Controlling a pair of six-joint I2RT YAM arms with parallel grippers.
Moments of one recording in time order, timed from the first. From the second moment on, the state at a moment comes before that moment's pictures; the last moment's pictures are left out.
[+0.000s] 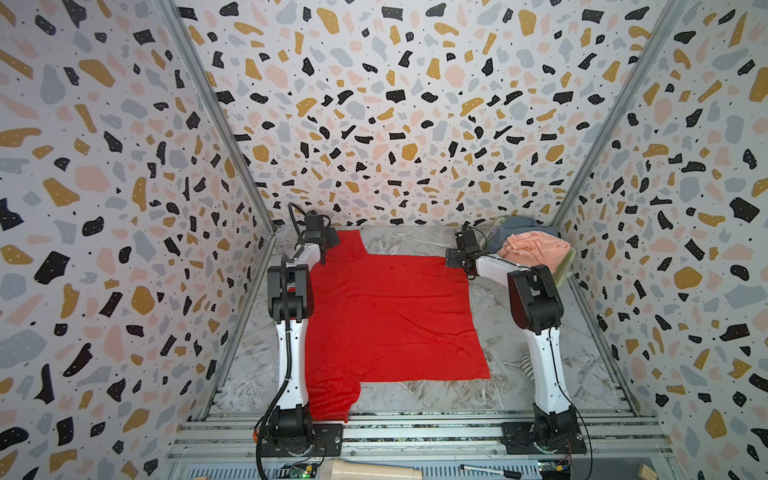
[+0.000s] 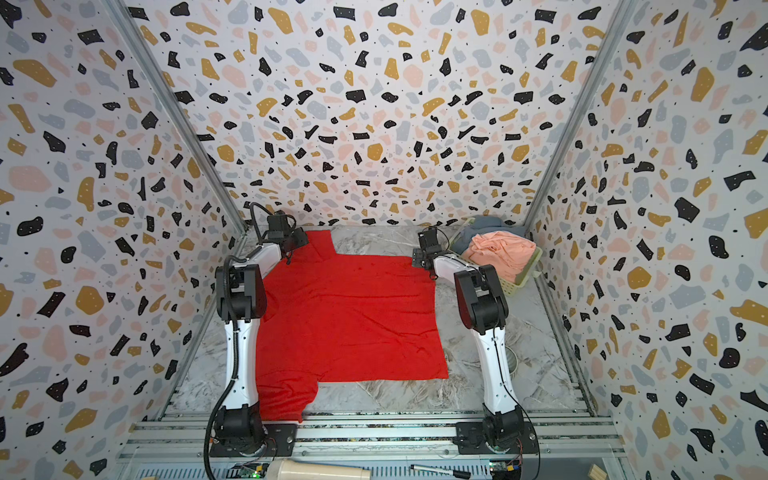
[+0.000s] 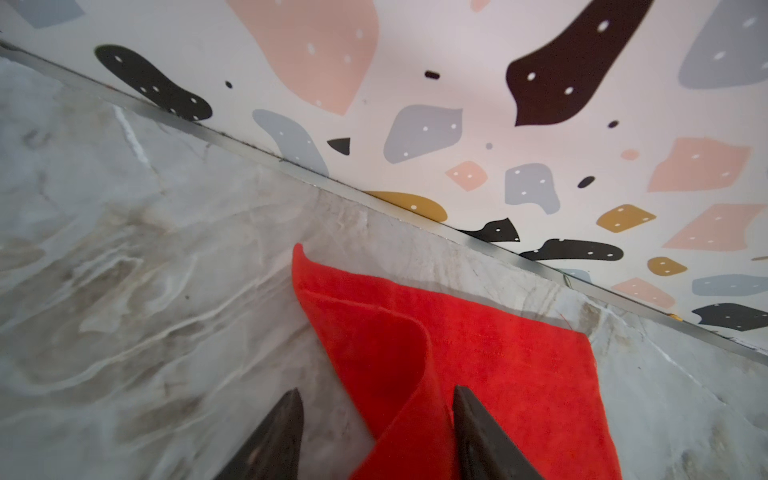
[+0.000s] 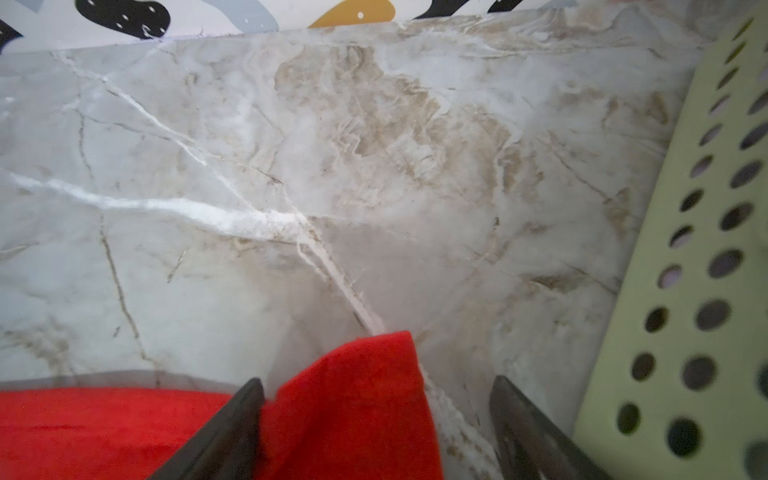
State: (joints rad) left arm 0.05 2.61 2.13 -0.15 0.07 -0.32; right arm 0.32 2.35 1.72 -0.16 0.19 0.29
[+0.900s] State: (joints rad) left arm 0.06 2.44 2.04 -0.08 0.26 -0.29; right arm 0.31 2.20 1.56 0.07 0.02 0.25
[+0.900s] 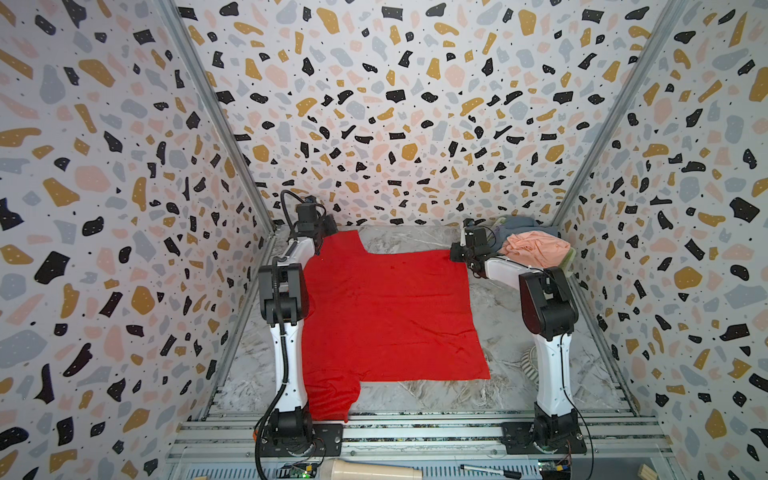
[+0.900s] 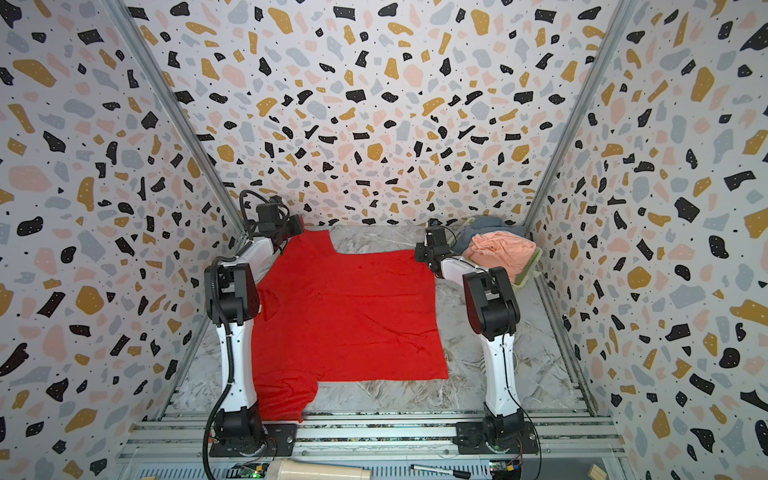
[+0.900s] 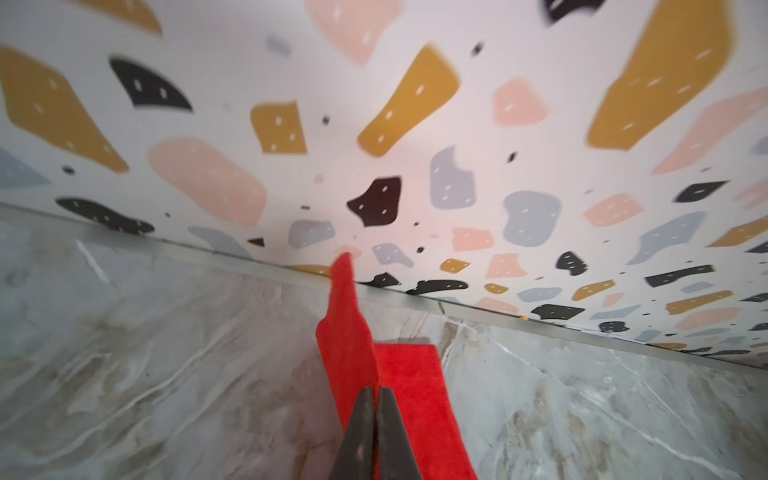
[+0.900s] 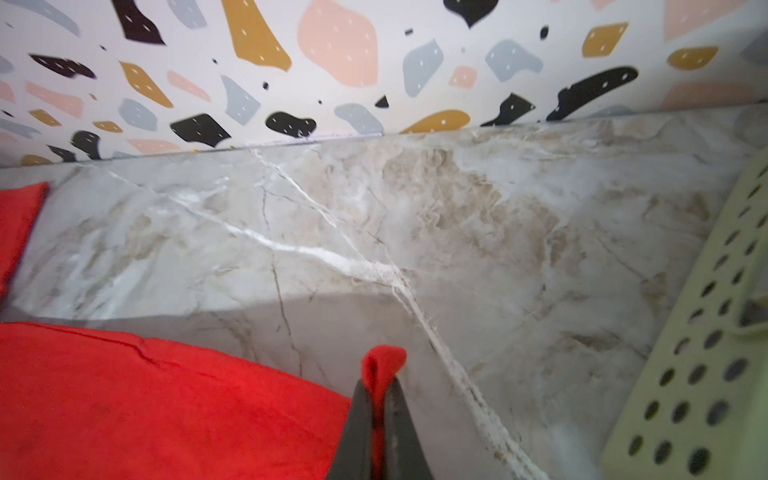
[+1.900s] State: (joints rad) left arm 0.08 1.72 1.11 0.03 0.02 -0.19; right arm 0.28 1.90 1.20 0.15 -0.10 0.13
